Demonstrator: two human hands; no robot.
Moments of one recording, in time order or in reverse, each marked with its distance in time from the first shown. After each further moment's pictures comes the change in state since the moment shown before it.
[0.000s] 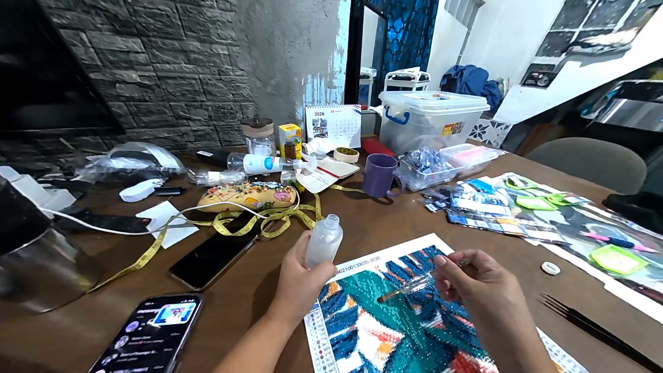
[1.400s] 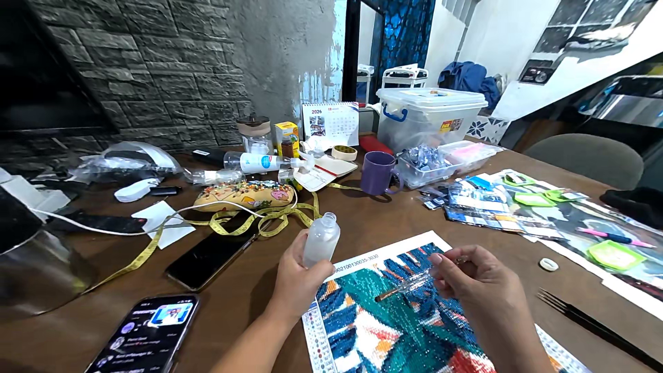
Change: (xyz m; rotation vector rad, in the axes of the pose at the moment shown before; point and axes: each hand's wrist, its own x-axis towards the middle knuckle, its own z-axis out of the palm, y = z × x) left_hand -0.001 0.000 0.000 -0.004 0.003 -0.004; right_hand -0.005 0.000 0.002 -0.023 -0.009 -0.097
